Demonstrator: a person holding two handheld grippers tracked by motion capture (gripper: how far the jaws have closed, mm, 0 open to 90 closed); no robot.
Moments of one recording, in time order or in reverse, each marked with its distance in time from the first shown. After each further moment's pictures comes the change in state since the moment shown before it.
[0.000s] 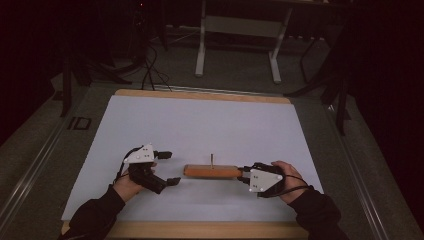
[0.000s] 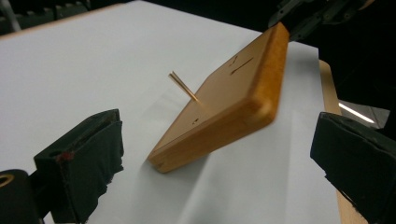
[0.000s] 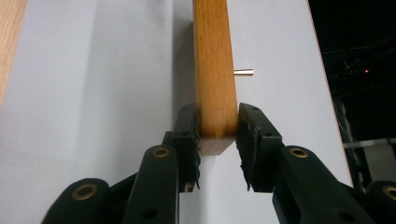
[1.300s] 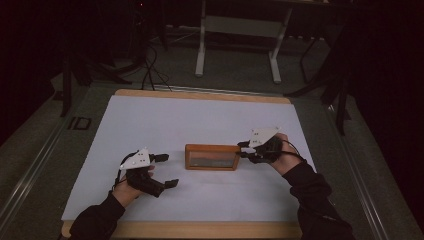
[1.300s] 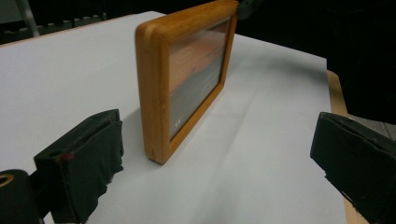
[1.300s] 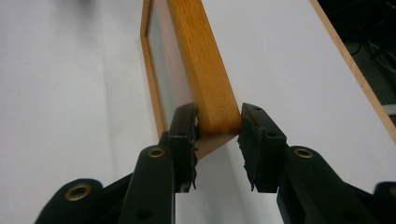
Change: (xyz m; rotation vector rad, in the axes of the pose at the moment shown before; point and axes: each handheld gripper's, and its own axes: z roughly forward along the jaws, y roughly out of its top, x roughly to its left) left arm -0.004 -0.016 -0.003 -0.054 0.031 -0.029; right arm -0.083 -0.019 0.026 -0.018 0.127 0.363
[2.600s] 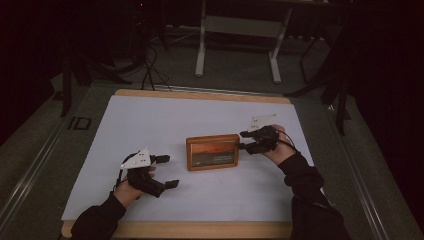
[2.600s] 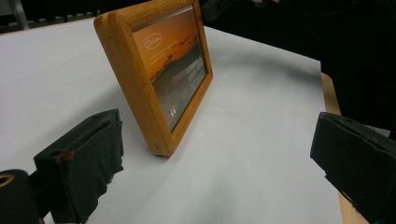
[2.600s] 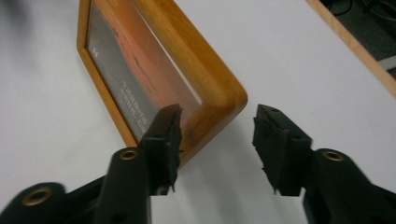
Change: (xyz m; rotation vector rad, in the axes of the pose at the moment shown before) left arm 0.002 -0.005 0.003 -0.011 -0.028 -0.033; right arm -0.034 -0.011 0.024 0.022 -0.037 0.222
